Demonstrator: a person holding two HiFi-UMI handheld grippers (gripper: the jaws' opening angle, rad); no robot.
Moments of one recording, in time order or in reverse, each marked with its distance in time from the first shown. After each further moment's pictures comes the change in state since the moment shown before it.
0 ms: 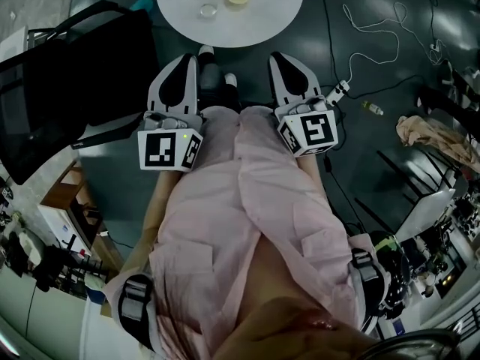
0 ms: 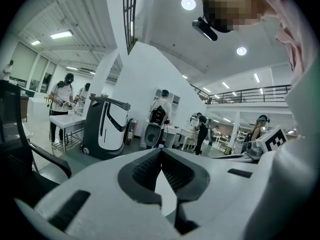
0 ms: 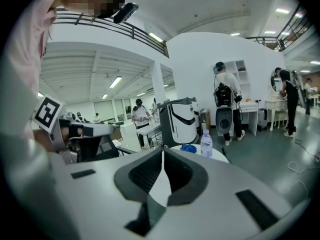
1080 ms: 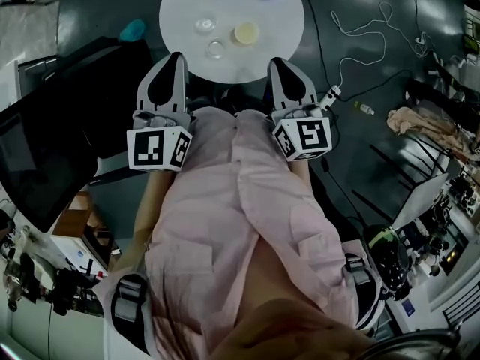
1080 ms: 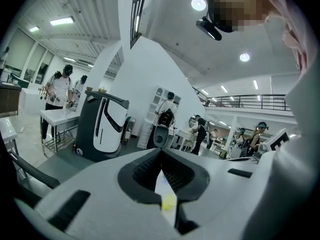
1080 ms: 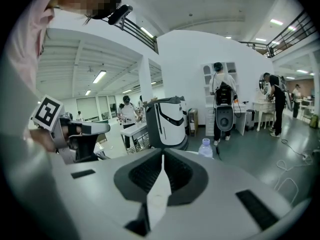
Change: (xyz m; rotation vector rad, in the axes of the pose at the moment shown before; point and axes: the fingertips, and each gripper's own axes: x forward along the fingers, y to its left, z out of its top) left arm 0.099 0.112 0.052 -0.049 0.020 -0.068; right arm 0.110 -0.022 0.050 0.036 0.029 -0.173
